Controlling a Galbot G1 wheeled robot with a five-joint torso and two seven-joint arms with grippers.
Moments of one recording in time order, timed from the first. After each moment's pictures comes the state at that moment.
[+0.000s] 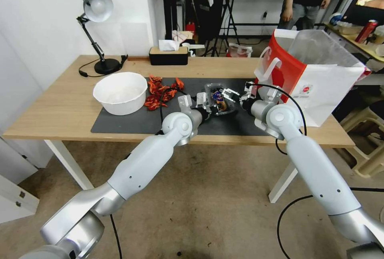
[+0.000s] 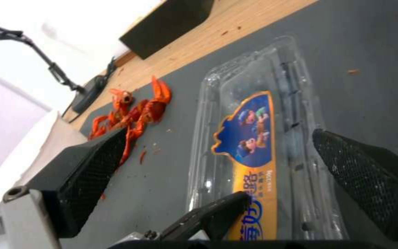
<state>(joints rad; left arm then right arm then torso) 0.45 -1.35 0.24 -1.36 -1.22 0.39 -0.23 -0.61 1.09 0.16 1.53 1.32 -0.55 0.18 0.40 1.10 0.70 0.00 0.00</state>
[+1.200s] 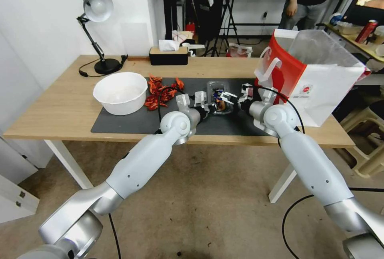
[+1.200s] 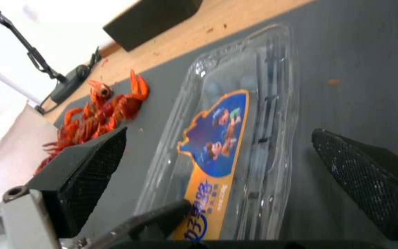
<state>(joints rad) 0.45 -1.33 0.23 -1.36 -1.23 0.38 -0.24 -0.56 1.09 0.13 1.42 1.20 -0.55 0.08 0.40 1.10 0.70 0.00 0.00</state>
